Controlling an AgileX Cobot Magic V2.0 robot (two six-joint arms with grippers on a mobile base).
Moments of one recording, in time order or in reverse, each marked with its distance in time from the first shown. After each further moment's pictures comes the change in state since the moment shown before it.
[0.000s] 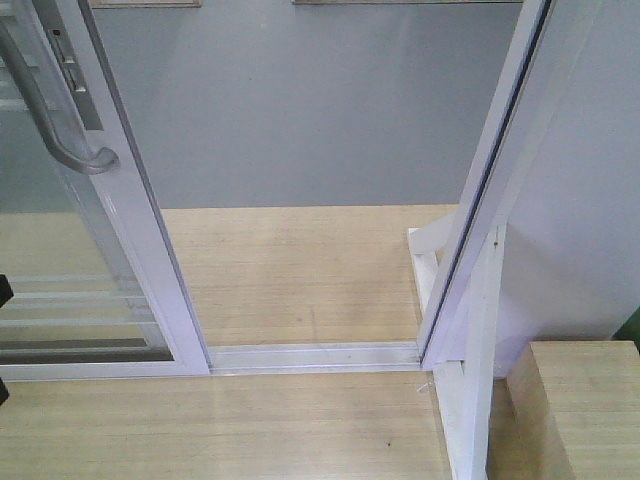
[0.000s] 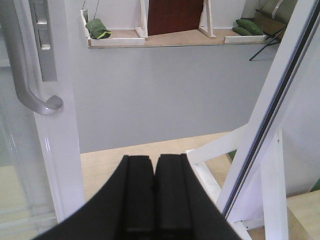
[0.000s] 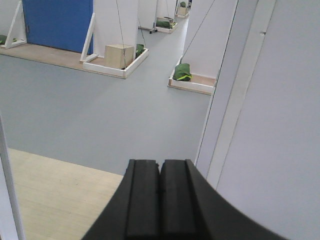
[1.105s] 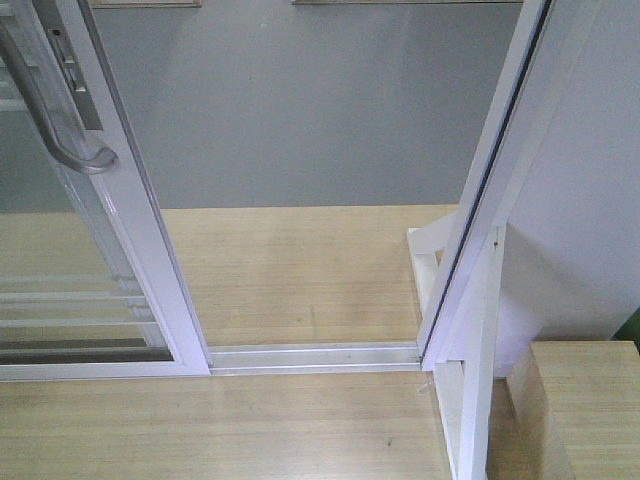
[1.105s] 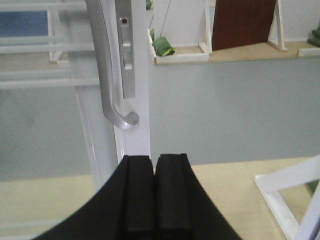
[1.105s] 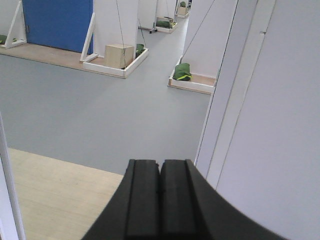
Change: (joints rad) left arm 0.000 -0.029 0.034 0.630 -0.193 -0.537; right arm 0.000 0.000 0.000 0.001 0.001 0.000
